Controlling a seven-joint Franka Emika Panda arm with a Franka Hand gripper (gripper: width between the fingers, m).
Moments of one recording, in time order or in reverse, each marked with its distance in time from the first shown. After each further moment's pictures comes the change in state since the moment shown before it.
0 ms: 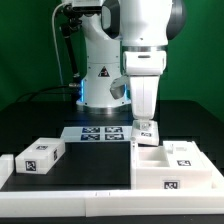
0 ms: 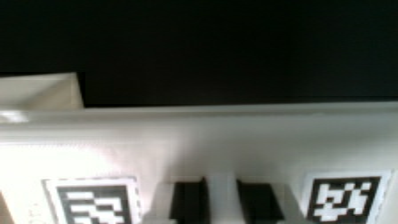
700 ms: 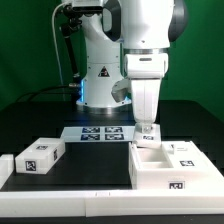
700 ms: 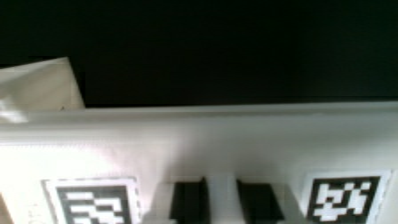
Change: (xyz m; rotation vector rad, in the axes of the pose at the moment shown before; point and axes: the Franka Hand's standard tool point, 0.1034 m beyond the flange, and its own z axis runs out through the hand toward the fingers) arm 0.003 0.006 0.003 -0.002 0.006 0.011
